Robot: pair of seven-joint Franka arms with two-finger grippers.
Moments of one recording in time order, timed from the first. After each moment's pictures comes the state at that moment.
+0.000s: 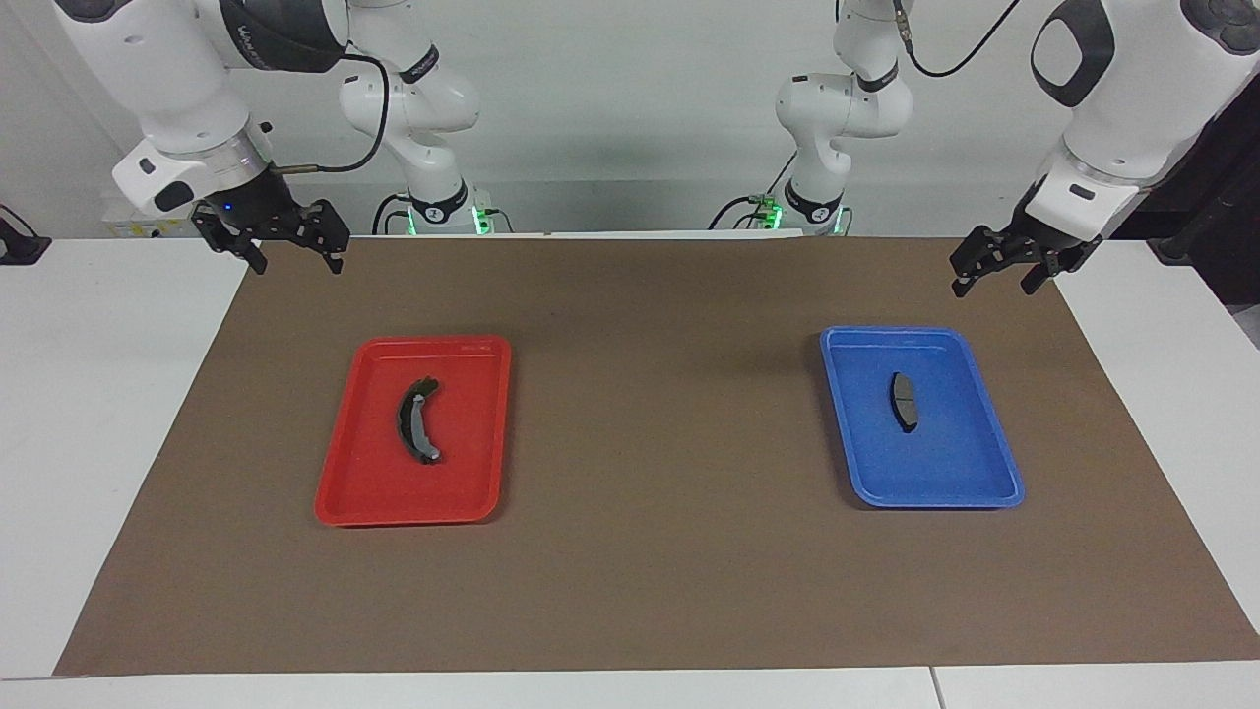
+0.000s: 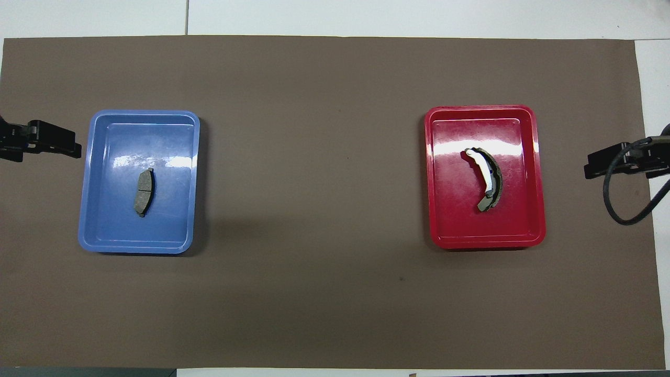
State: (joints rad) left arm -0.19 0.02 0.13 -1.59 -0.03 1.58 -0.01; right arm 0.02 -0.05 -0.05 -1.66 -0.01 1.54 -0.01
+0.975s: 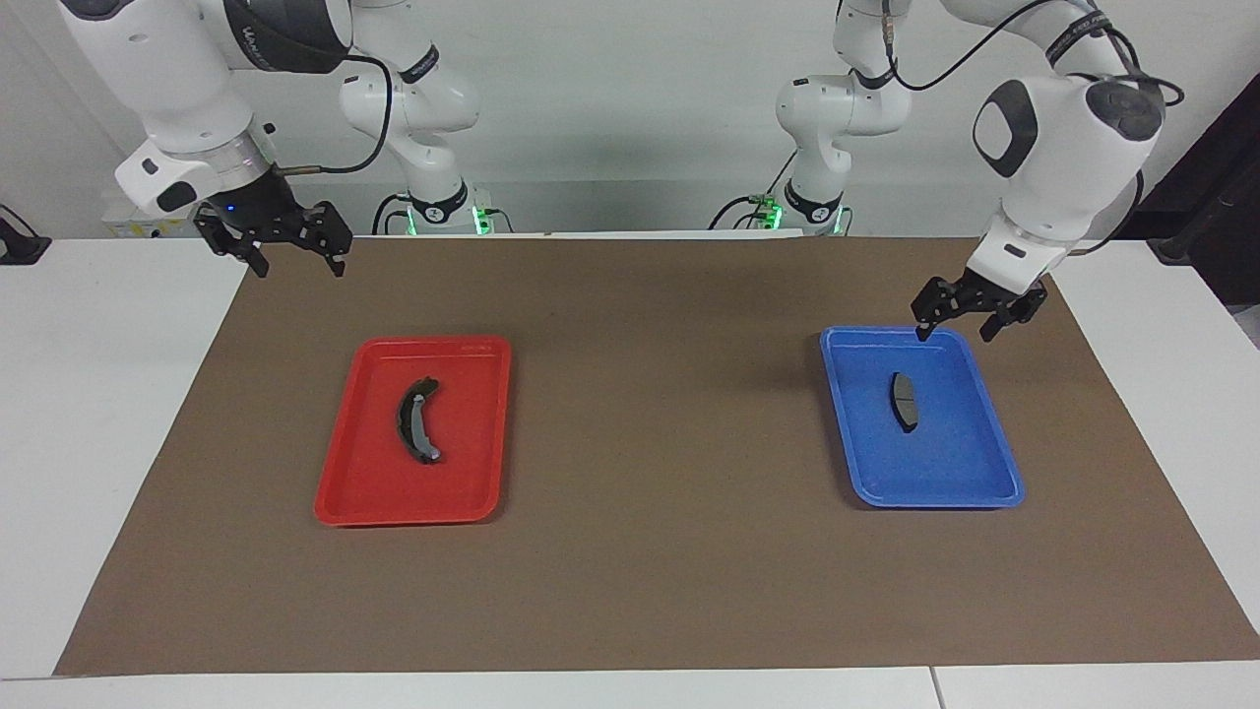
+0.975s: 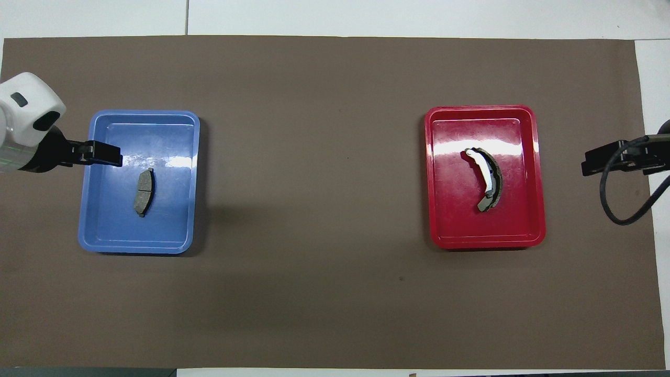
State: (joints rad) left arm -0.09 -0.01 0.06 -1.95 -0.03 1.98 0.09; right arm 0.04 -0.05 -0.05 -1.67 -0.01 1.58 -0.01
